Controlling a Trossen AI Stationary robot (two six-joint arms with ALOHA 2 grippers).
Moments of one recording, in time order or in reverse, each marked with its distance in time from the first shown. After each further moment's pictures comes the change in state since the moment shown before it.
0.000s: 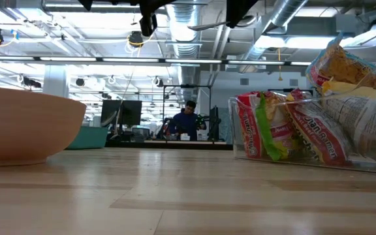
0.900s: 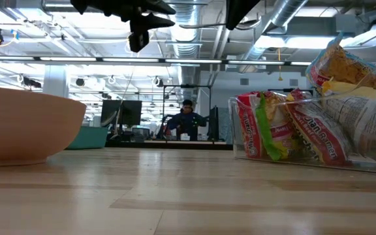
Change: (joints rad) left arm 0.003 0.000 0.000 -0.251 -0.012 0.072; right arm -0.026 0.000 0.000 -0.007 0.035 0.306
